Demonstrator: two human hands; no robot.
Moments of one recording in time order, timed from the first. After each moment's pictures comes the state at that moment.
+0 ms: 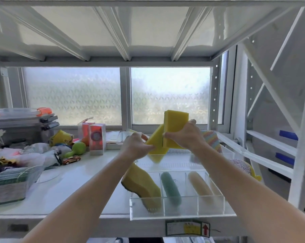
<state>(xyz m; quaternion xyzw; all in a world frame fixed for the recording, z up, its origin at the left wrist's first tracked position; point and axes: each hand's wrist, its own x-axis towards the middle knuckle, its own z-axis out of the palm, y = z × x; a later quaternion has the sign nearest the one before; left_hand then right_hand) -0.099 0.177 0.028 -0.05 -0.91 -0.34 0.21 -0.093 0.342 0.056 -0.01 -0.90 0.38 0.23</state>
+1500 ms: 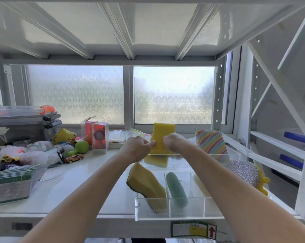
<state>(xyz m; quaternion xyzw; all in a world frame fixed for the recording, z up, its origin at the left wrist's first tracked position) -0.105 0.160 0.023 -0.08 -0.94 -0.28 0.15 -0.095 0.298 0.055 0.00 -0.94 0.33 0.03</state>
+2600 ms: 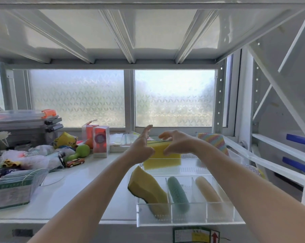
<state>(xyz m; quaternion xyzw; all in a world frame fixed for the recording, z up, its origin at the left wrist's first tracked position) -0.101 0.168 0.029 -0.17 -0.86 -0.46 0.12 -0.109 0.323 0.060 0.21 -0.93 0.30 0.03</state>
